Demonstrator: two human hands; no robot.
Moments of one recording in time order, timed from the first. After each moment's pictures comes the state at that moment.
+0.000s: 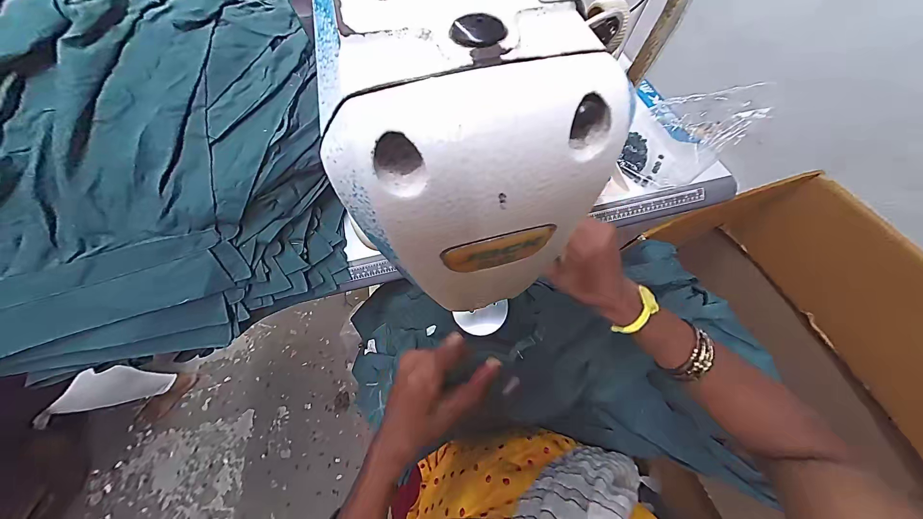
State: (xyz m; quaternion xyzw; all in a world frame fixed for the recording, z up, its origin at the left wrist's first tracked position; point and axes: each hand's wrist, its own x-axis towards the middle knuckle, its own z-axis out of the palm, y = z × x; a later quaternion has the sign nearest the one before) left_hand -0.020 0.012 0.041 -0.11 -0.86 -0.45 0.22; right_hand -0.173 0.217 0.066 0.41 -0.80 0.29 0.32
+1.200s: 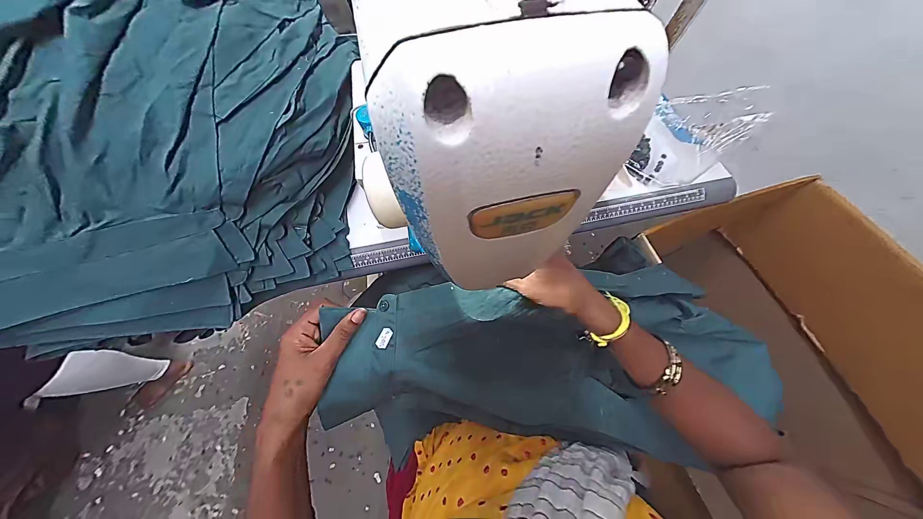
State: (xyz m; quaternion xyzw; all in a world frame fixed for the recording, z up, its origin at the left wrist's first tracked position) left_hand 0.002 -0.096 0.027 0.15 -0.79 -0.58 0.15; right_hand -0.152 0.190 0.064 0.28 -0.84 0.45 -0.12
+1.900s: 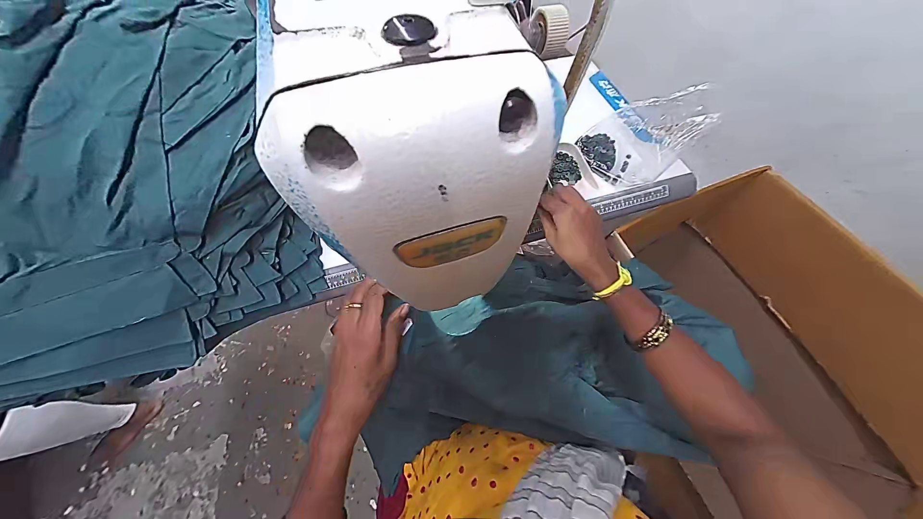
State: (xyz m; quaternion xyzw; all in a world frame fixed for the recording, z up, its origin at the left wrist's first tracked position) left_hand -0.046 -0.035 0.025 -0.01 -0.94 -0.27 0.20; right_hand -0.218 0.256 0.034 0.25 -0.92 0.22 0.20
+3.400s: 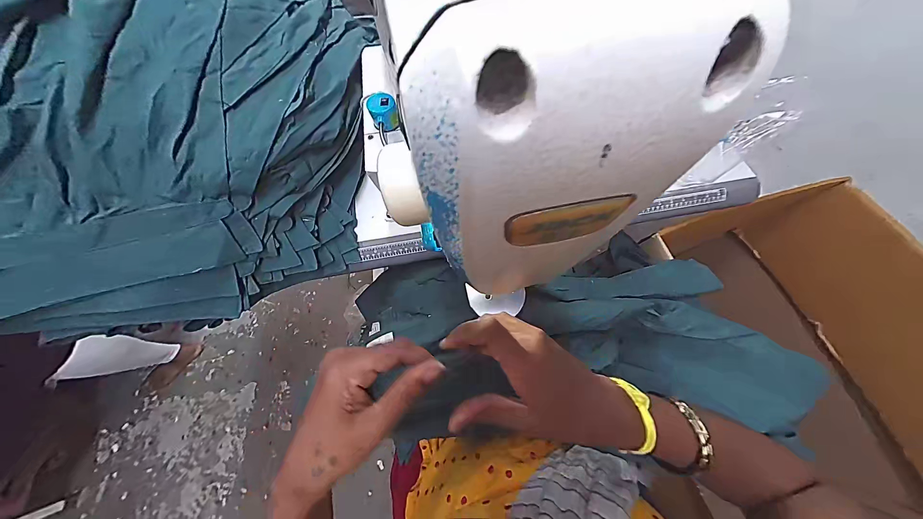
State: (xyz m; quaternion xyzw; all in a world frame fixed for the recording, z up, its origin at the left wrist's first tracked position) left_hand 0.011 -0.056 0.075 -0.11 -0.83 -0.53 0.12; right_hand -0.072 0.171 0.072 0.49 -0.73 0.48 -0.02
